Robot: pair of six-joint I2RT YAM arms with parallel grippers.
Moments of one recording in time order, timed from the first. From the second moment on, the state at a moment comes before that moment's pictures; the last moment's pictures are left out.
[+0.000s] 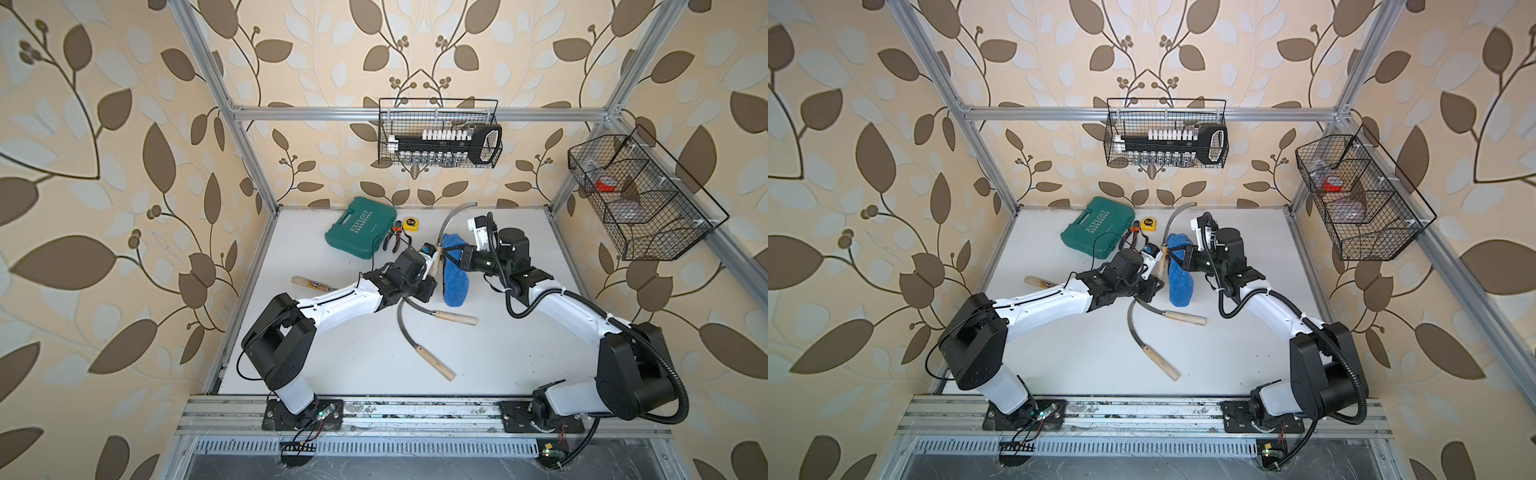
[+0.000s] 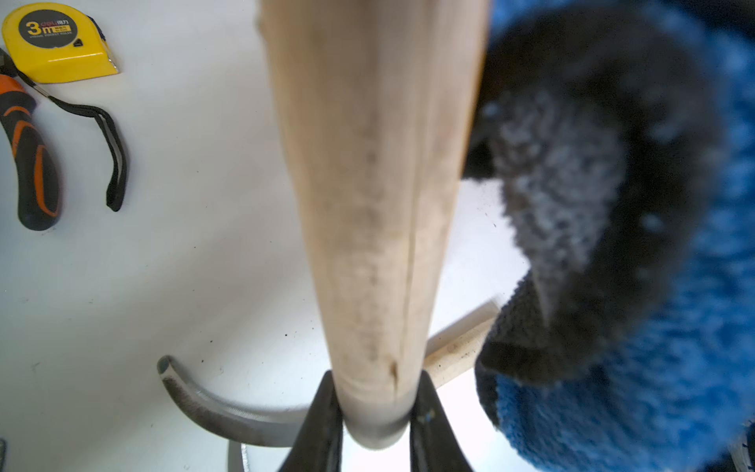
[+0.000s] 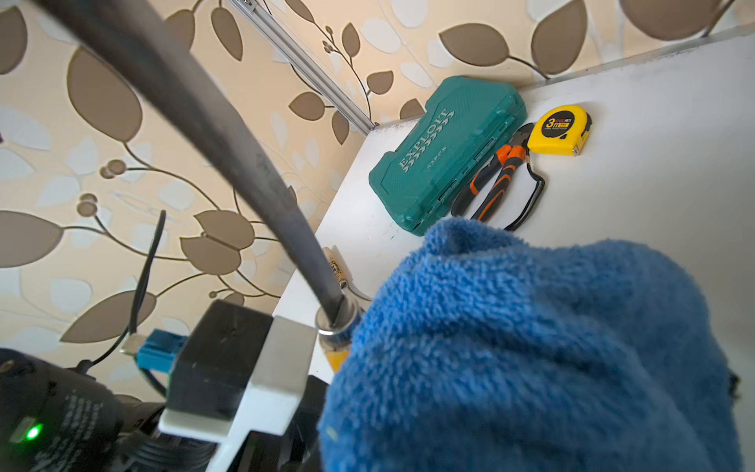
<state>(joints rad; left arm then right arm) -0.77 1.65 1.12 -0.17 0.09 -0.26 0.29 1.43 0.91 0.16 -0.57 0.56</state>
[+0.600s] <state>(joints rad) -0.77 1.64 1.08 -0.16 0.18 -0.27 0.12 1.59 0.80 0.54 -0.78 0.79</state>
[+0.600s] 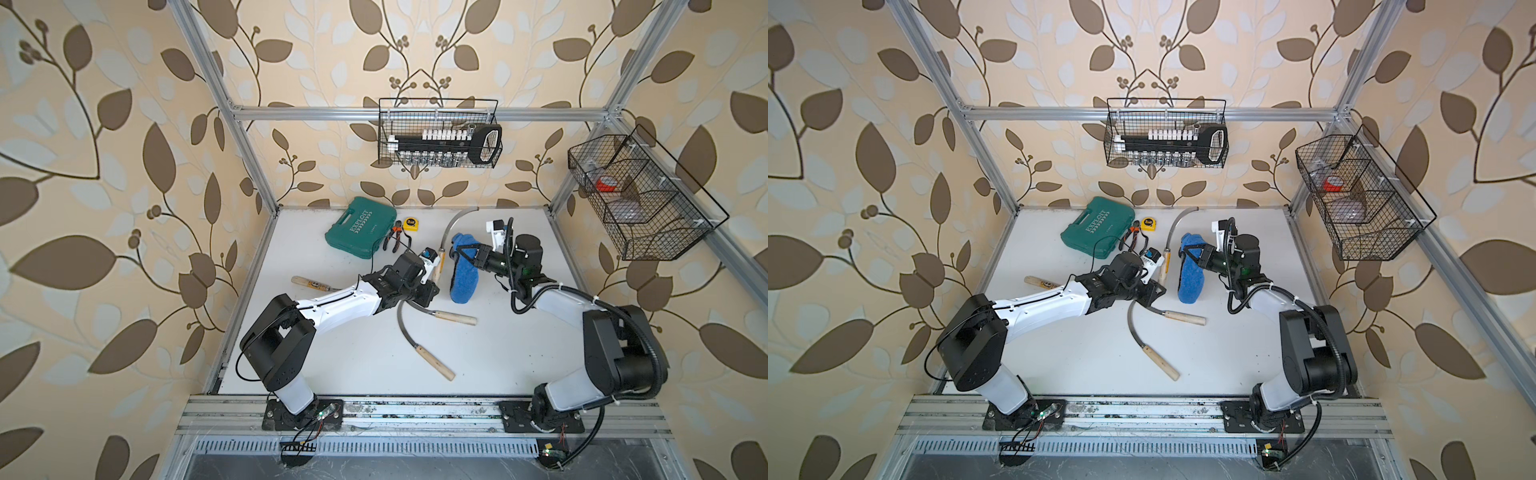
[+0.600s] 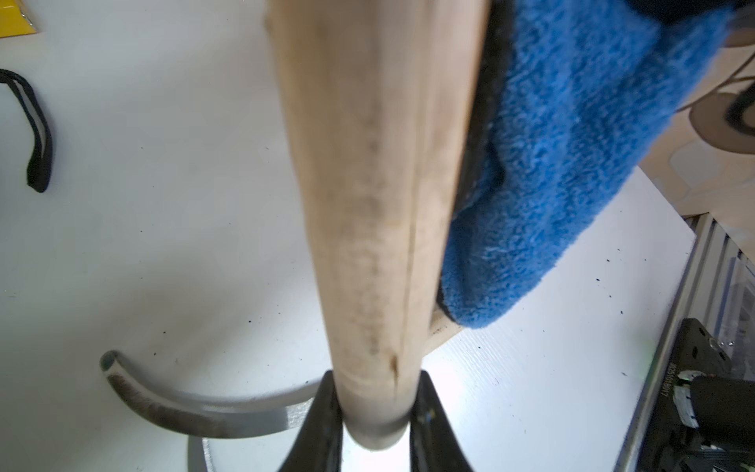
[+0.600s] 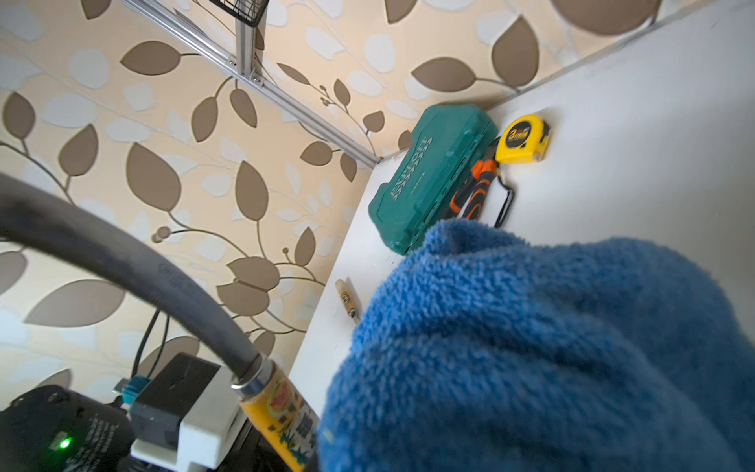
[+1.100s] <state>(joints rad) -0.77 1.64 1.09 -0.17 0.15 -0.27 0.19 1.75 0.97 0.69 -0.90 0.86</state>
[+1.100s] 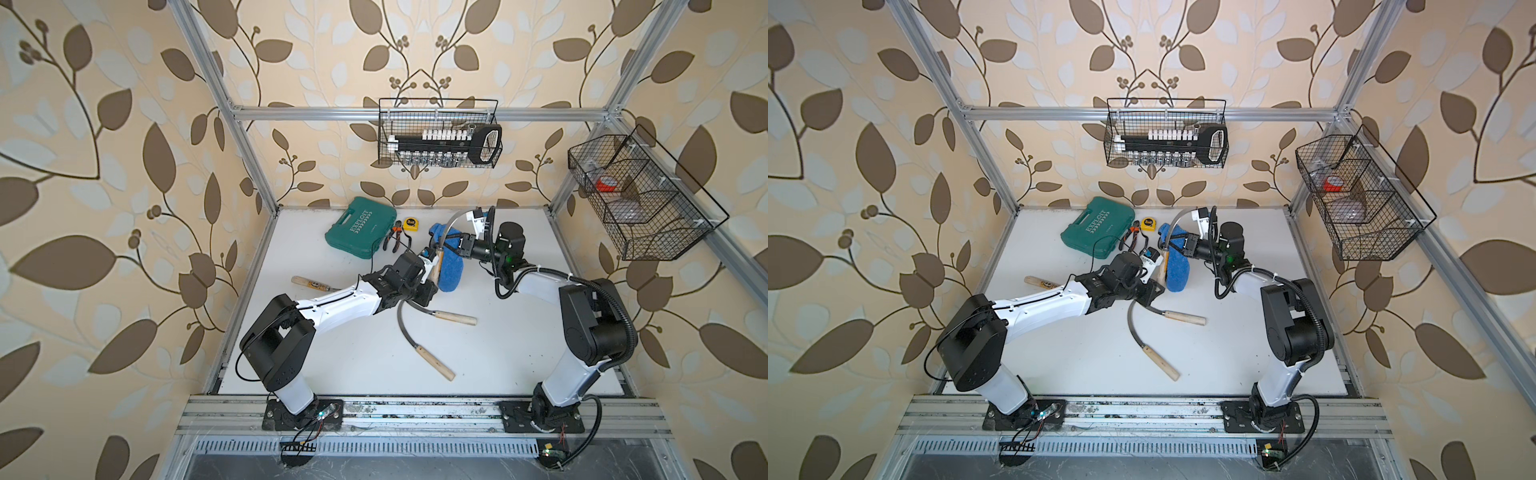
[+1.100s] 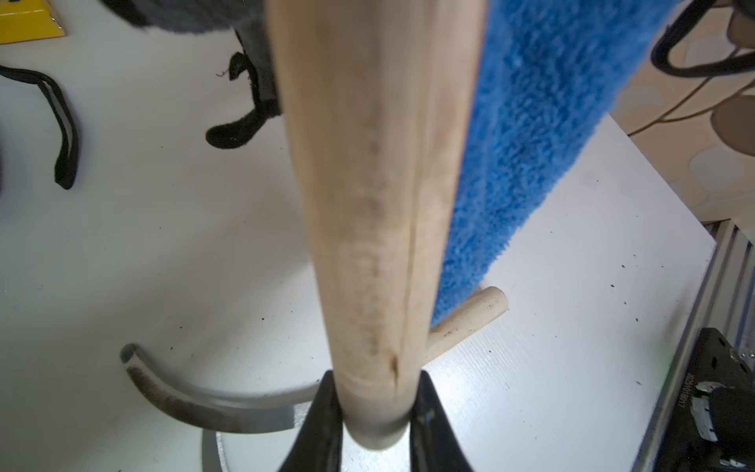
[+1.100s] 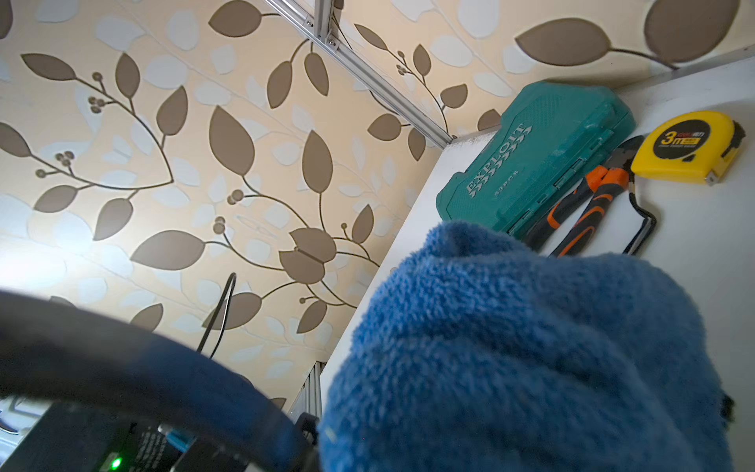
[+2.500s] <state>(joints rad) -0.75 1.63 1.08 -0.17 0.24 -0.30 0.25 1.53 0.88 0.53 -0.71 0.62</state>
